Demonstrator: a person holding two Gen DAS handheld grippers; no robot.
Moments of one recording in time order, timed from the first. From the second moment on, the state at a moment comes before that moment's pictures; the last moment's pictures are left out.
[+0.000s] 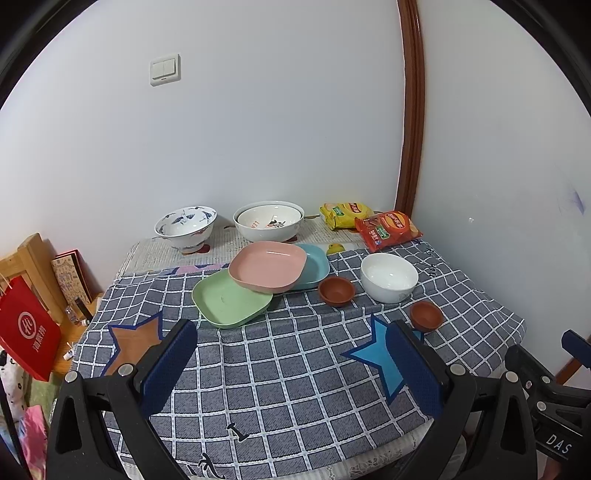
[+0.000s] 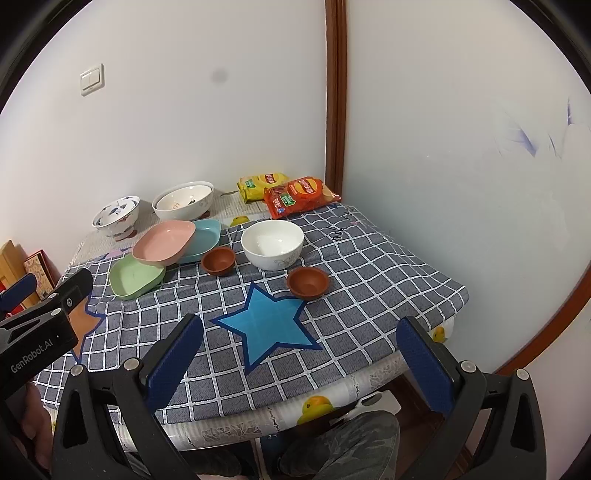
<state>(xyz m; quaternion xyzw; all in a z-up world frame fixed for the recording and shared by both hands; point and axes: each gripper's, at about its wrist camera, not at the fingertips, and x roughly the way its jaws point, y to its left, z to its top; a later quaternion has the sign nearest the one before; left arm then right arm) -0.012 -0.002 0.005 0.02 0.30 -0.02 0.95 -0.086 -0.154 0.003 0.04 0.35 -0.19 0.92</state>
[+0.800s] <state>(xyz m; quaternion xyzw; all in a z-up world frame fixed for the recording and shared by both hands) -0.015 -0.001 0.005 0.01 0.29 -0.02 0.96 -0.090 -0.152 0.008 0.03 0.34 -0.19 0.92</state>
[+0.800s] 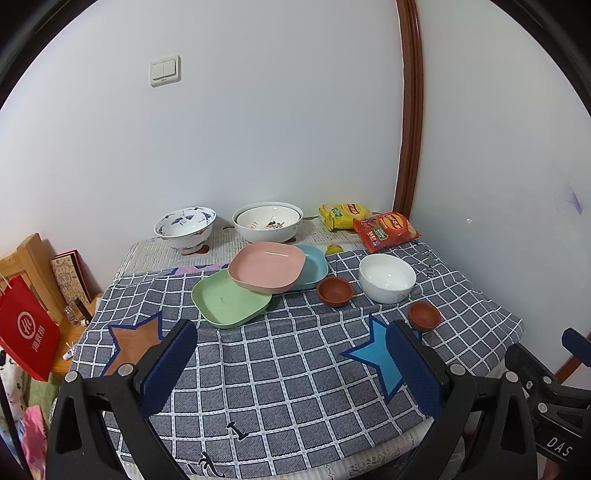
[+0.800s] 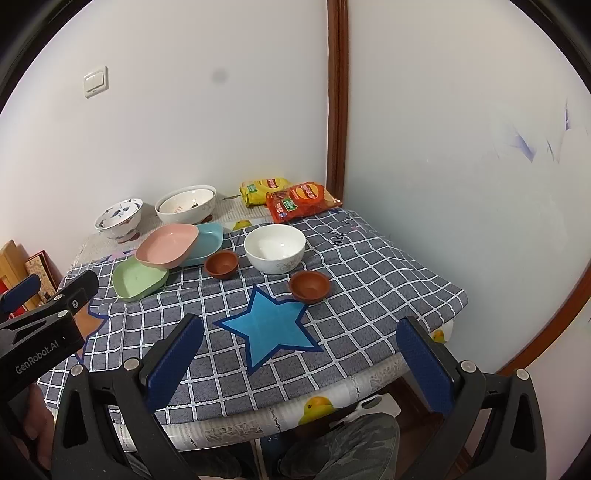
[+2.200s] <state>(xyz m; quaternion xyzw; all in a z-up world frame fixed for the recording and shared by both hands) 0.030 0.018 0.015 0.00 0.31 -0.03 0.95 -0.045 -0.157 0.019 0.09 0.32 -0.16 0.93</state>
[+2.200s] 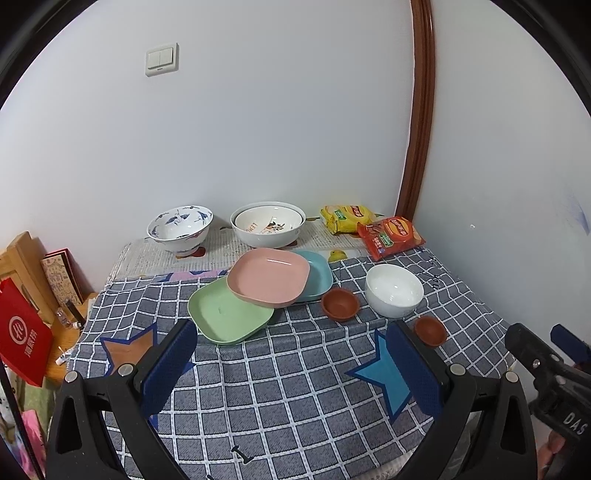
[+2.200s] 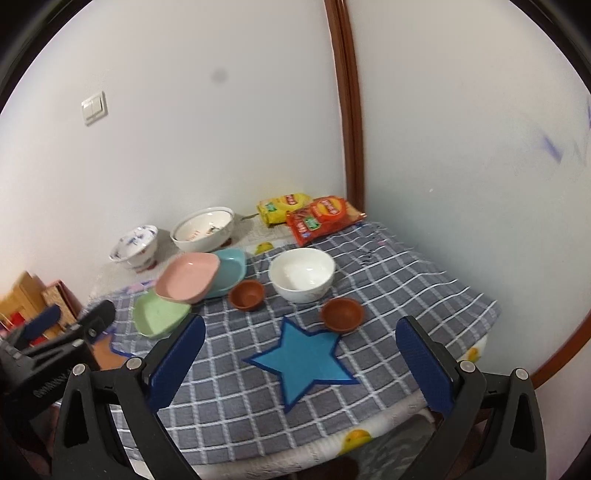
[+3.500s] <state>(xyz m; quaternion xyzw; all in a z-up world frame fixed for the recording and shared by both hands) 0.197 0.070 -0.066 0.00 0.40 0.00 0.92 0.119 -0.147 -0.049 0.07 0.37 -0.11 0.92</state>
